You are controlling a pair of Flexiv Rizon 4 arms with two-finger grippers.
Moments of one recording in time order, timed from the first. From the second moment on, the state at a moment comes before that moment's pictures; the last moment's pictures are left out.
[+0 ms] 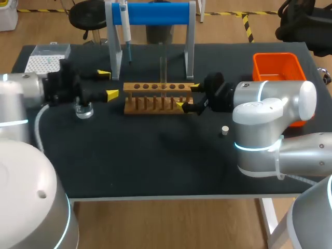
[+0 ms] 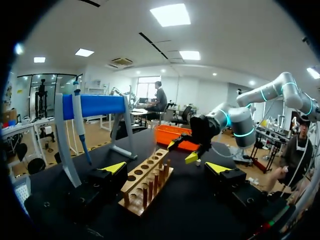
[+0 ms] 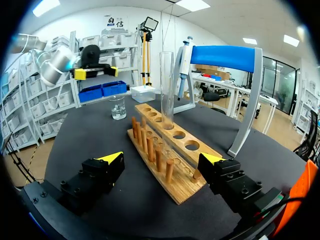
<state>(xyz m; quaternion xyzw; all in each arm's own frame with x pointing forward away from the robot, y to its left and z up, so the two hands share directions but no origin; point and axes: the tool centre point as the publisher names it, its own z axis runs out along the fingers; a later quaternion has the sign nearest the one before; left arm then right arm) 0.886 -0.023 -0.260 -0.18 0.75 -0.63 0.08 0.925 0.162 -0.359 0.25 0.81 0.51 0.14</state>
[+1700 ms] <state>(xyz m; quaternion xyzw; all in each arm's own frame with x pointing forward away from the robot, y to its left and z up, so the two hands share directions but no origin) 0.857 0.199 -0.229 -0.45 0.69 -0.48 0.30 0.925 0.162 -0.359 0.25 0.81 0.51 0.14</state>
